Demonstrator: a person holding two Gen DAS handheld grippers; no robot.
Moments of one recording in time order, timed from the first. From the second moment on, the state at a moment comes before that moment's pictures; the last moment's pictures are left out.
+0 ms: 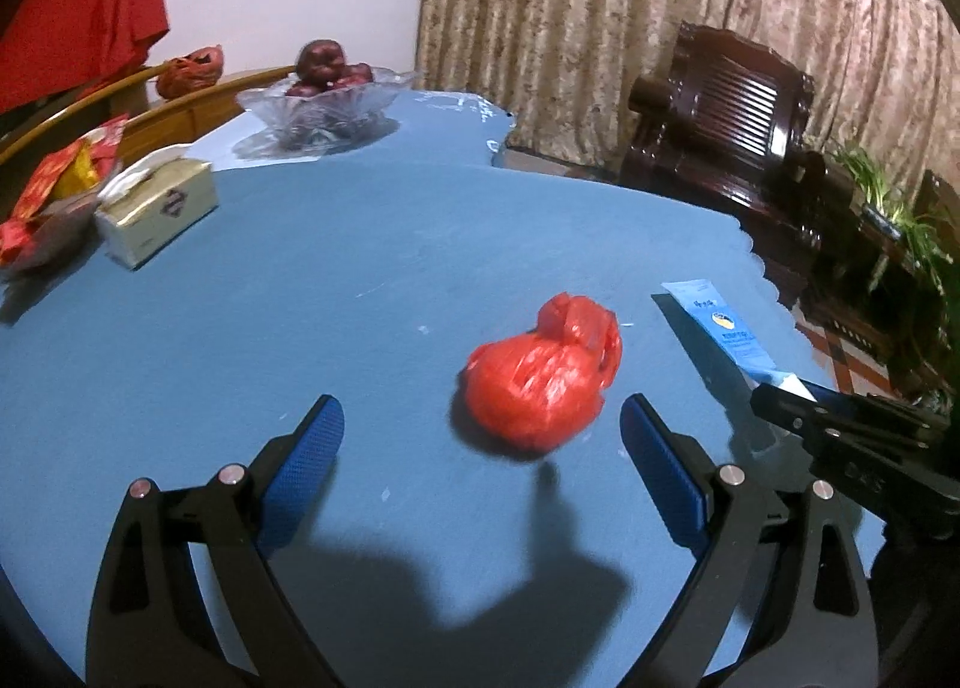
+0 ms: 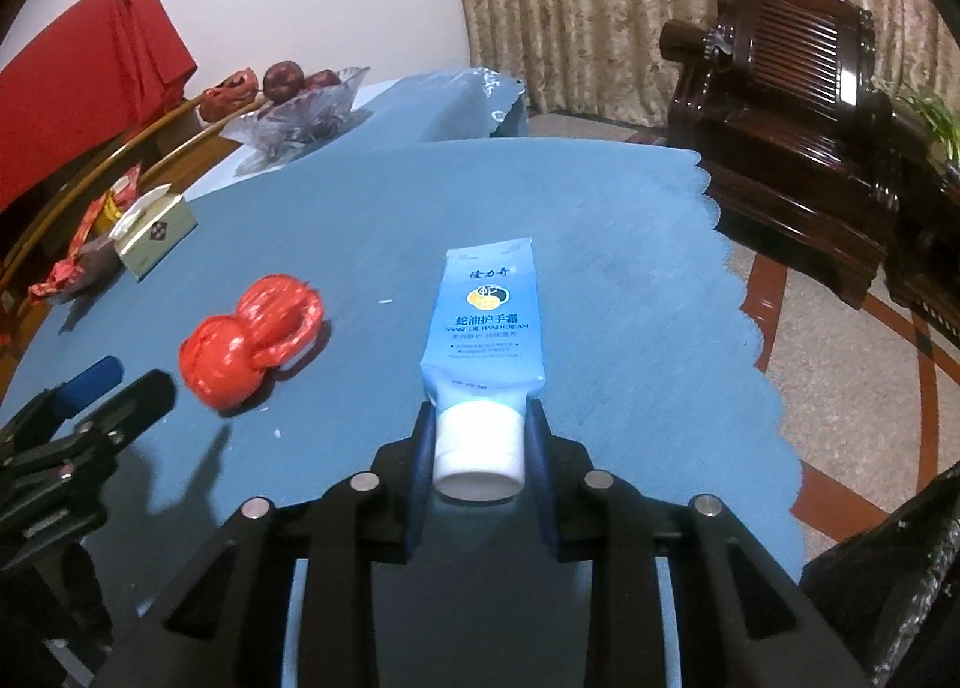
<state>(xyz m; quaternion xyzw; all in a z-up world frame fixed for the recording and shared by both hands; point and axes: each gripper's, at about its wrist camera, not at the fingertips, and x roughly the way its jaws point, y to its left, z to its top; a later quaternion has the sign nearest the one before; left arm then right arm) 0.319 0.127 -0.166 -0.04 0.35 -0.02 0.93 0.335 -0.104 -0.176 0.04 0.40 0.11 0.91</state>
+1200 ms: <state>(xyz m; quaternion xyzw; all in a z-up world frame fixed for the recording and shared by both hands) 0.282 0.105 -0.128 -0.06 0.36 -0.03 0.93 0.295 -0.114 -0.134 0.07 0.38 0.14 0.91</state>
